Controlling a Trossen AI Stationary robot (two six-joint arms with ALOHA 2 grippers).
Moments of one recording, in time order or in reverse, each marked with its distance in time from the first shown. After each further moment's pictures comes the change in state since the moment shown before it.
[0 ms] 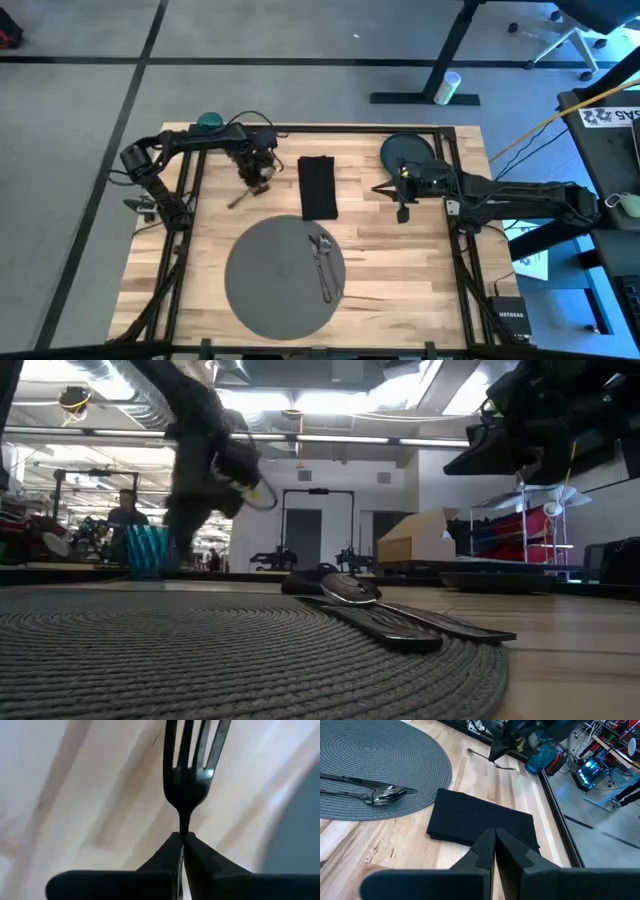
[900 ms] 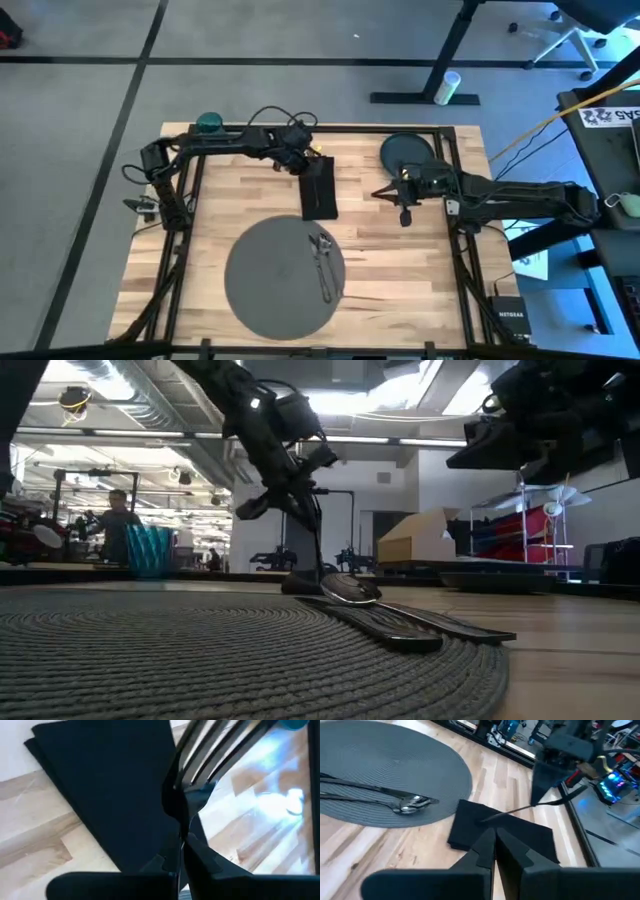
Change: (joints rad) left arm -0.163 0.142 0.218 0.436 0.000 -0.821; right arm 0.000 0.000 0.000 0.005 -0.127 0.006
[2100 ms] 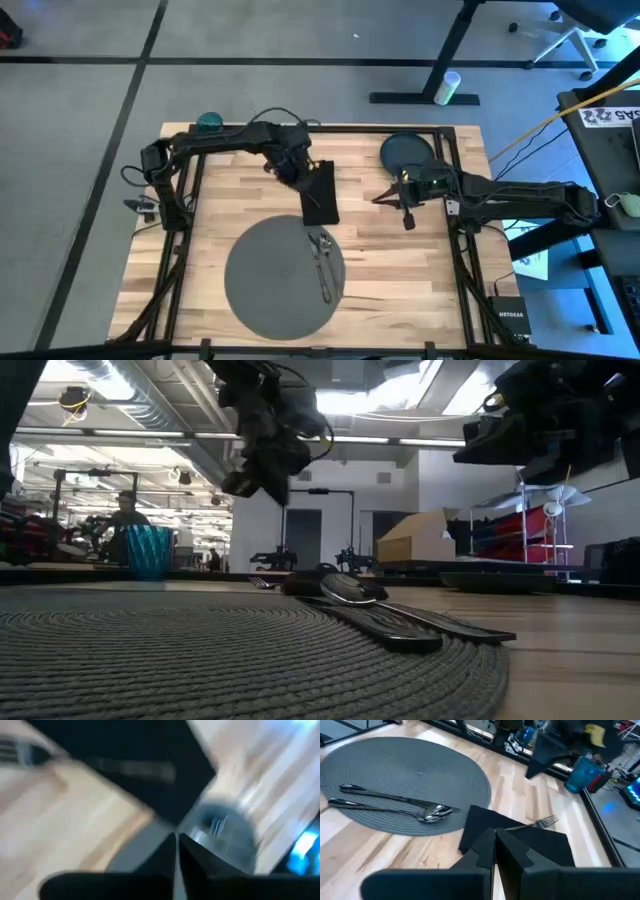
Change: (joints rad) left arm -0.057 -0.004 0.159 -0.541 0.134 0.476; right arm 0.000 0.000 0.000 -0.006 -0.098 0.039
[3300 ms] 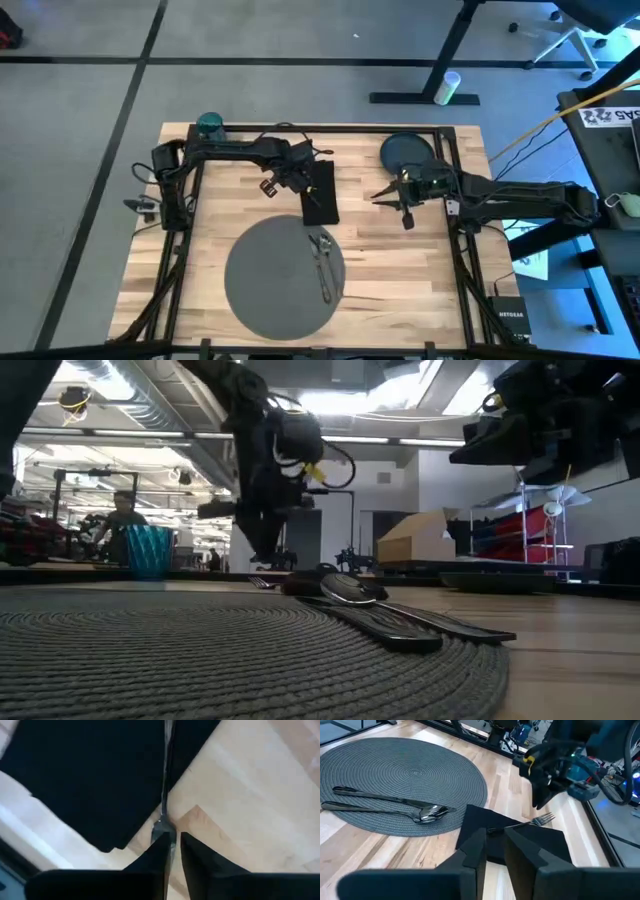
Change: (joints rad) left arm -0.019 0.091 -0.141 0.264 -0.492 1.585; right arm 0.000 0.000 0.000 0.005 0.027 0.018
